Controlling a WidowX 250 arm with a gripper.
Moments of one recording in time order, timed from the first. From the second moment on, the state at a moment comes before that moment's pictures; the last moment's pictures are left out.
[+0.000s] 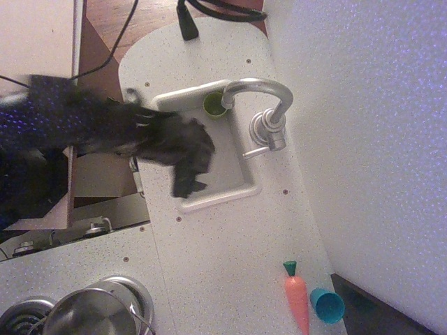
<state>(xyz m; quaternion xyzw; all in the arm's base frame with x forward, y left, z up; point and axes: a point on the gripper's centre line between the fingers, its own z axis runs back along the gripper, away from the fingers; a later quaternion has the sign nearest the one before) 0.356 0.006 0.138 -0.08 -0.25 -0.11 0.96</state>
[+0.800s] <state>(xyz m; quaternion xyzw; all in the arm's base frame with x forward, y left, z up) 0.408 0.054 0.148 -0.16 -0.27 -0.08 0.95</state>
